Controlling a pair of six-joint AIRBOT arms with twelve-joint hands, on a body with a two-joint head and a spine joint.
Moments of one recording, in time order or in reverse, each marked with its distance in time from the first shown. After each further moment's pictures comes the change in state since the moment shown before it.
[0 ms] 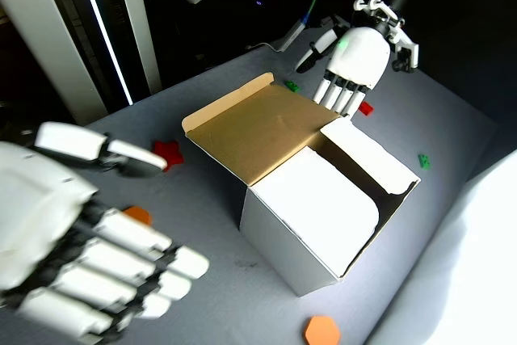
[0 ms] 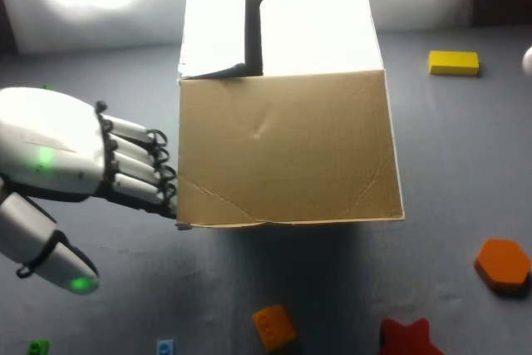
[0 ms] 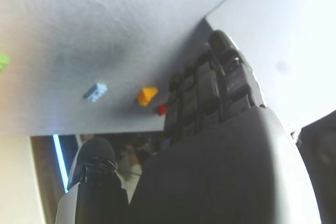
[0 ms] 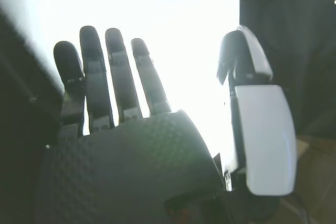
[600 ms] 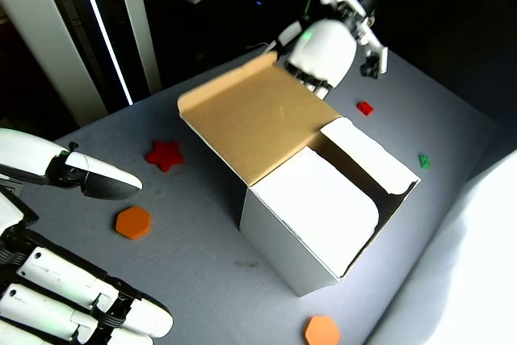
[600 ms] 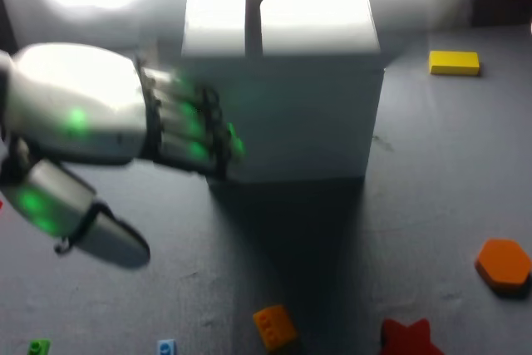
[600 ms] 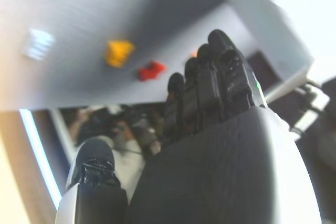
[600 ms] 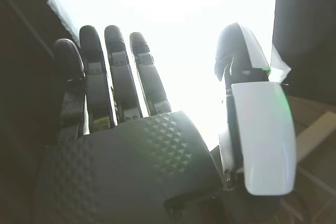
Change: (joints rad) left arm -0.208 0.065 -0.151 0.021 0.013 -0.098; right arm 0.000 -0.008 -0.001 0.100 0.065 0.026
